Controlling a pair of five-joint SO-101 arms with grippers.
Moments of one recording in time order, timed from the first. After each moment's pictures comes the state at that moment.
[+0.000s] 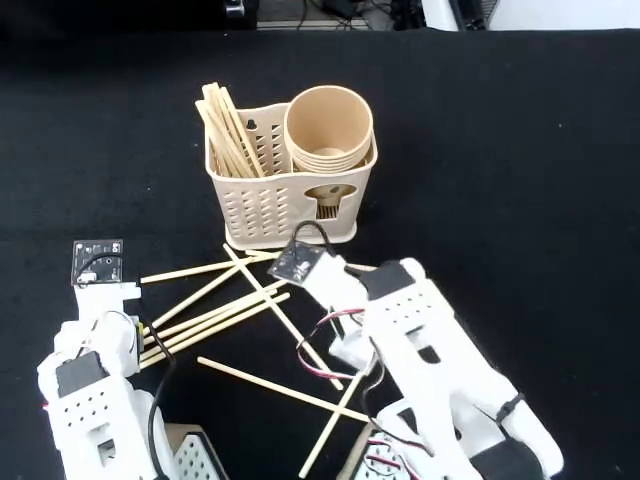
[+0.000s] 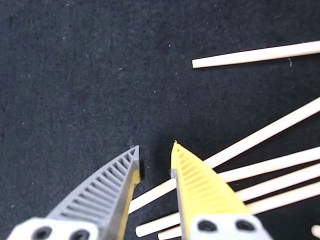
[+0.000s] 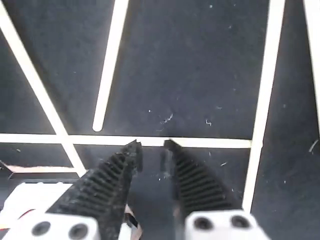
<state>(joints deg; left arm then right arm) -31.2 -75.8 90.2 53.1 -23.3 -23.5 -31.9 59.4 74.2 33.2</state>
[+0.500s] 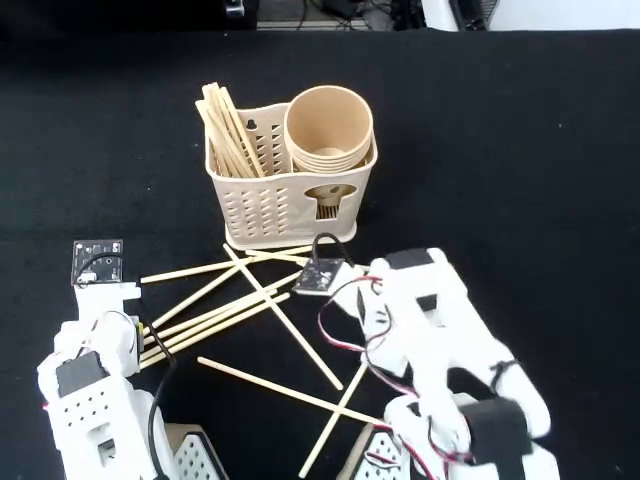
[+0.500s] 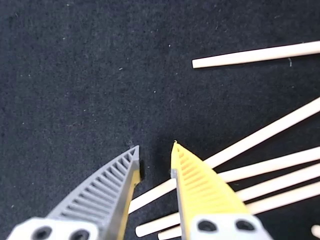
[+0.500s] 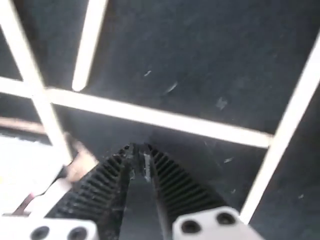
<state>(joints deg) -31.2 -75.8 90.2 53.1 -23.3 -11.6 -17.6 59.5 70.8 53.7</state>
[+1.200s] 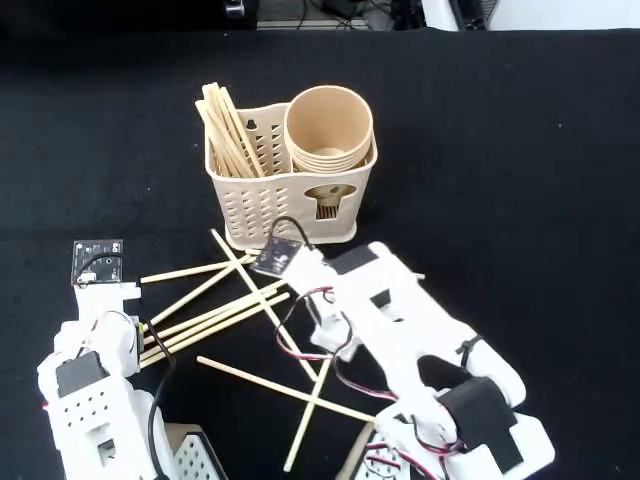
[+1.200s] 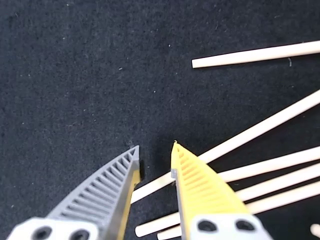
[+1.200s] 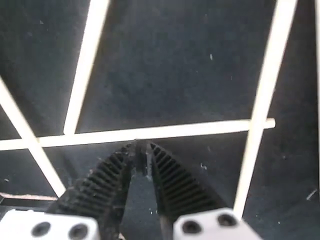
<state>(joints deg) -31.2 -75.8 90.2 53.1 -23.3 -28.2 -12.8 52.6 64.7 31.0</state>
